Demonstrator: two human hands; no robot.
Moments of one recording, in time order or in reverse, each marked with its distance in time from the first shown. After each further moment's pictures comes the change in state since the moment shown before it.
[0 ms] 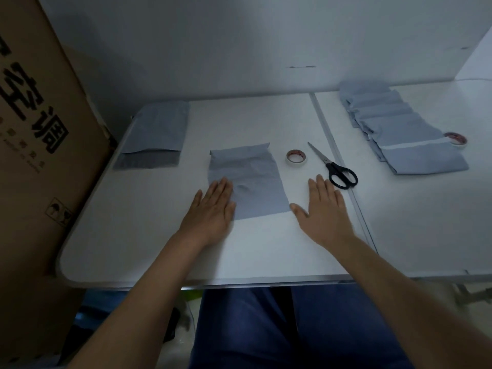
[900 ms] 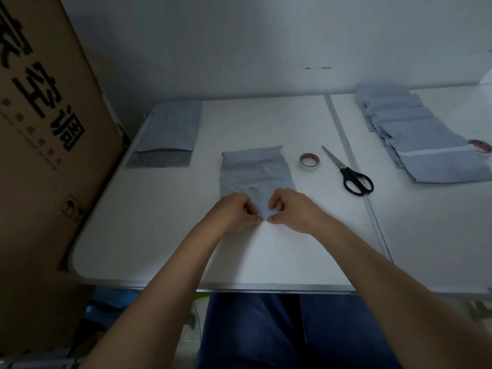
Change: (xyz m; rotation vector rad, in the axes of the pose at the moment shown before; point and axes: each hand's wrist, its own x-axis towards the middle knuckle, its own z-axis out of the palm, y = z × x) left_hand 0.000 0.036 -0.041 -0.376 -0.083 -0.062; right_hand 0.030 -0.069 -0.023 0.455 -0.344 -0.135
